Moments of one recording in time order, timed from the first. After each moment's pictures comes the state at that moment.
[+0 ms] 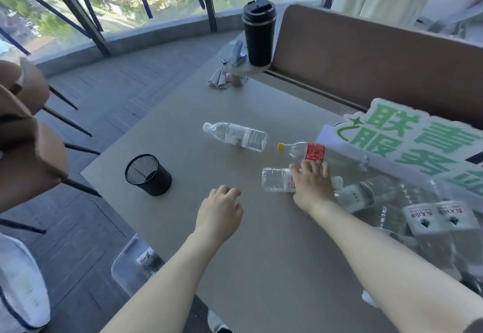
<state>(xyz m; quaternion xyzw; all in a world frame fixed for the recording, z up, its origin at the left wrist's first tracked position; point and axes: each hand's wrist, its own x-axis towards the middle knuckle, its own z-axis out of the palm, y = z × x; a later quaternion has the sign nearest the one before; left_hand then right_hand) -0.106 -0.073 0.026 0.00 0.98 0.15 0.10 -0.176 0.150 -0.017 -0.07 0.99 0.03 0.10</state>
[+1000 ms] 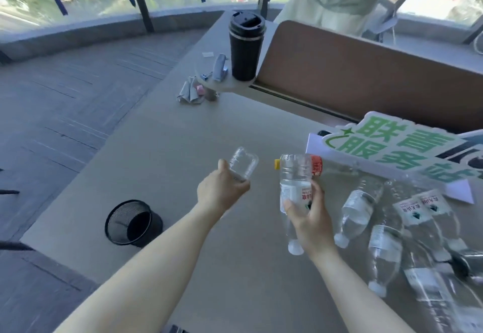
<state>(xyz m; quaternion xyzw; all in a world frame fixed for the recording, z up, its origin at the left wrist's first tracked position) -0.253 -0.111 0.016 0.00 0.96 0.25 0.13 -0.130 0.053 0.043 0.27 0.80 -0.53 -0.05</state>
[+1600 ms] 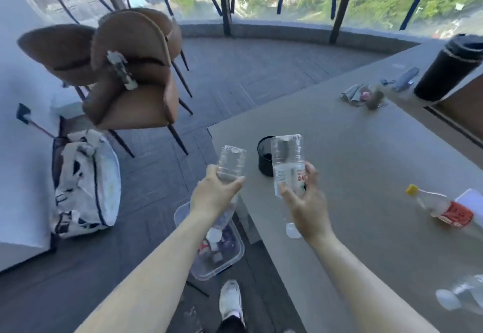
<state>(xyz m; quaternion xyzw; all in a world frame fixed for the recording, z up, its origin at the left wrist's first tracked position) -0.012 -0.310 0.075 -0.39 0.84 0.38 -0.02 -0.074 -0.118 0.075 -0.12 0.80 -0.58 0.11</state>
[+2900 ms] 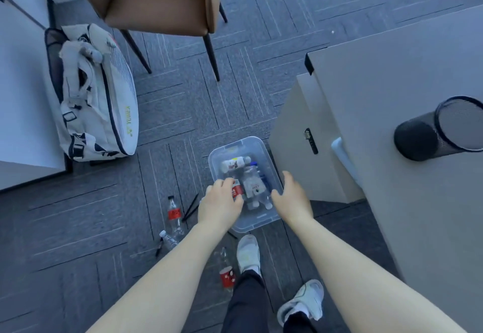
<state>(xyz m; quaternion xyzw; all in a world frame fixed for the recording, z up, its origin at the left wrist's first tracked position) 0.105 -0.501 -0.138 -0.40 0.84 0.30 0.20 -0.008 -0.370 -0.157 -0.11 0.89 -0.19 0.40</state>
